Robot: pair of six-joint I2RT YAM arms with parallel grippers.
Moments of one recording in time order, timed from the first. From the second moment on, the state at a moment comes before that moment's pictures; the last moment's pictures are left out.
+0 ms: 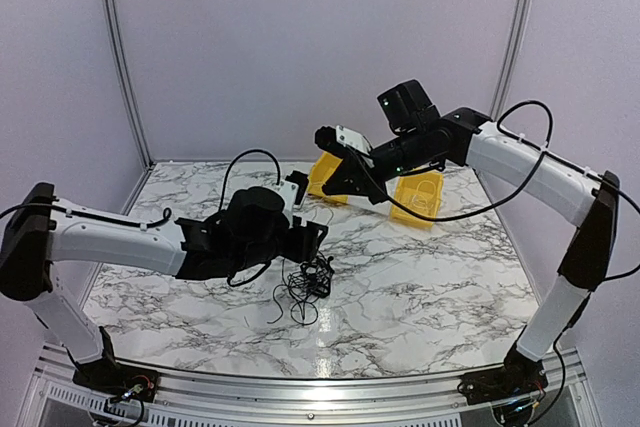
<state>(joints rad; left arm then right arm) -1.07 1.61 1.01 0.17 -0.33 -0.36 0.71 1.69 1.67 -0.73 -0.63 -0.65</state>
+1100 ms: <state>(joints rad) -0.97 1.34 0.83 0.23 -0.24 -0.50 0.72 1.68 1.73 -0.68 -0.54 -0.46</state>
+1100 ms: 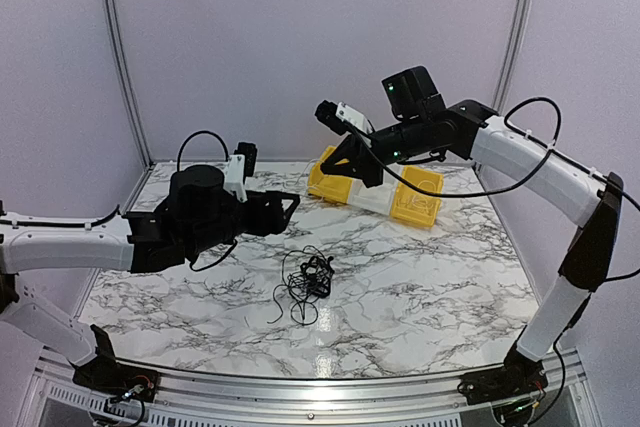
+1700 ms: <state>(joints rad) -0.90 1.71 1.13 0.20 -0.53 -0.59 0.72 1.69 1.89 -0.78 -0.69 -0.45</state>
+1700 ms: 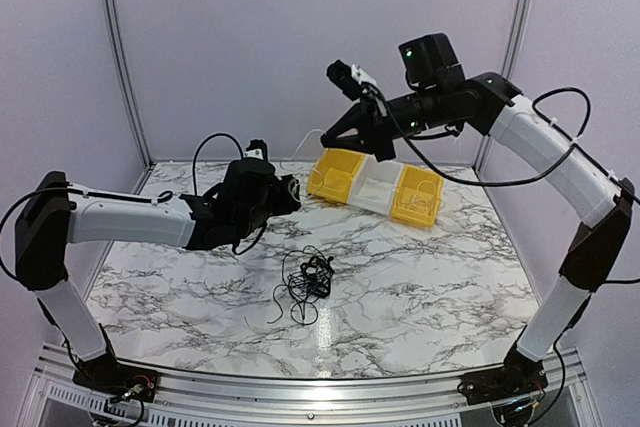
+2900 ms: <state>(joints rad) -0.91 1.70 1.42 0.22 -0.20 -0.45 0.45 1.73 1.94 -0.84 -0.71 -0.26</state>
